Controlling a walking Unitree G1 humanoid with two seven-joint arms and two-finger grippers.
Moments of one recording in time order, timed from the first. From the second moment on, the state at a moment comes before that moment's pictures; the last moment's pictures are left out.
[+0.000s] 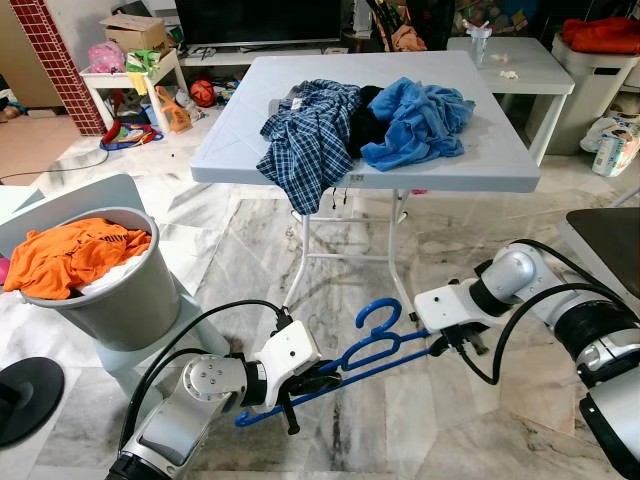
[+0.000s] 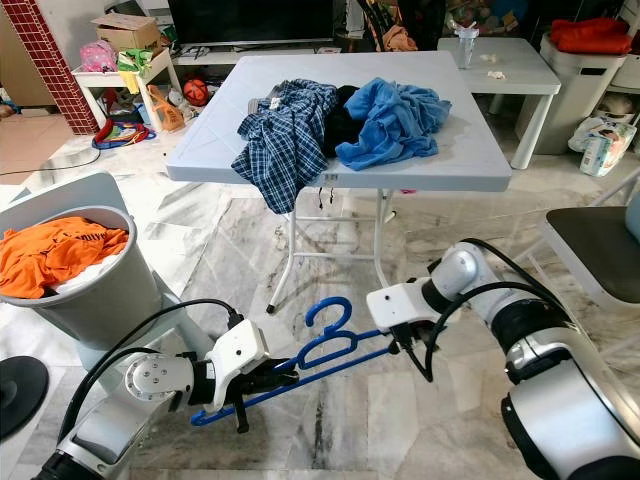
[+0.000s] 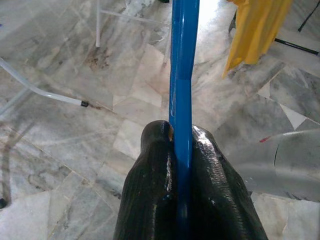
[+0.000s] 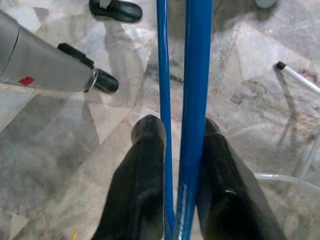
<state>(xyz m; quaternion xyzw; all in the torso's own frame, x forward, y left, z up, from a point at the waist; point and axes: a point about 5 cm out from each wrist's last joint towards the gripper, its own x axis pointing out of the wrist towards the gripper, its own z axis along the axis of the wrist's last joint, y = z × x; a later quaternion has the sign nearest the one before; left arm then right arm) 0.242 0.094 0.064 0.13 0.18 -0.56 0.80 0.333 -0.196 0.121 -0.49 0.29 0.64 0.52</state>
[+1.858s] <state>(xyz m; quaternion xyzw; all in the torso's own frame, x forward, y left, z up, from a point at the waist) 0.281 0.149 0.099 0.05 -0.01 -0.12 0.99 0.348 -0.225 0.076 -0.11 0.27 0.17 0.94</state>
